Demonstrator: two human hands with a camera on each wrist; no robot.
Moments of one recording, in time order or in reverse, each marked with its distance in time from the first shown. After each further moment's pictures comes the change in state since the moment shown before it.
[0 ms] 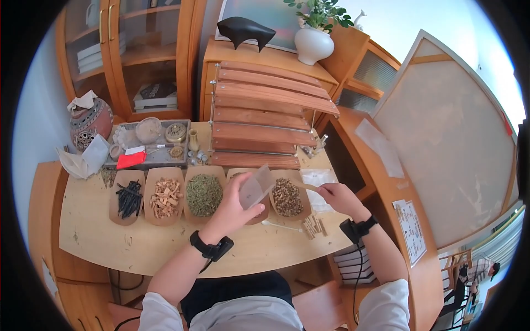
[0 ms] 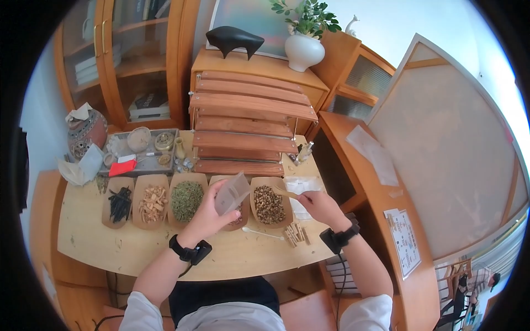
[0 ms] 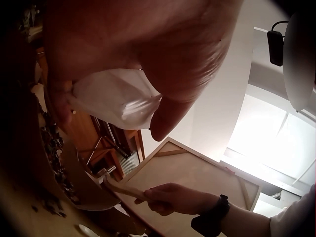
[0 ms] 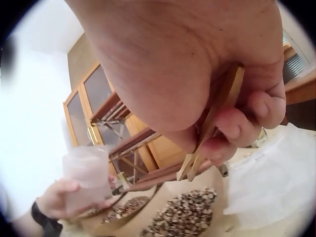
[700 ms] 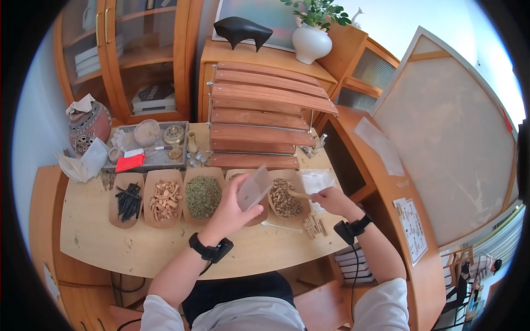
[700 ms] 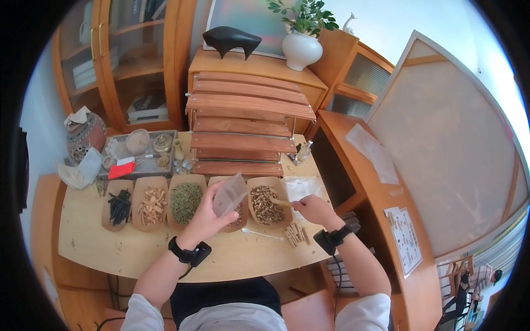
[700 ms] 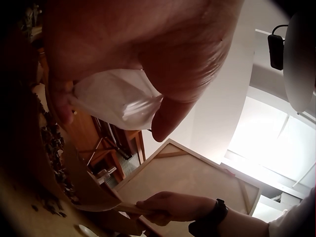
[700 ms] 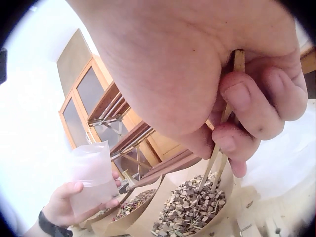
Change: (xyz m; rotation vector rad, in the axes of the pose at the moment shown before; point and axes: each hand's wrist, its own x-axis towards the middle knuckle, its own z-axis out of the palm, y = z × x) left_hand 0.000 0.000 -0.001 -0.052 -0.010 -0.017; right_hand 0.012 0.024 0.024 0.002 -0.144 0.122
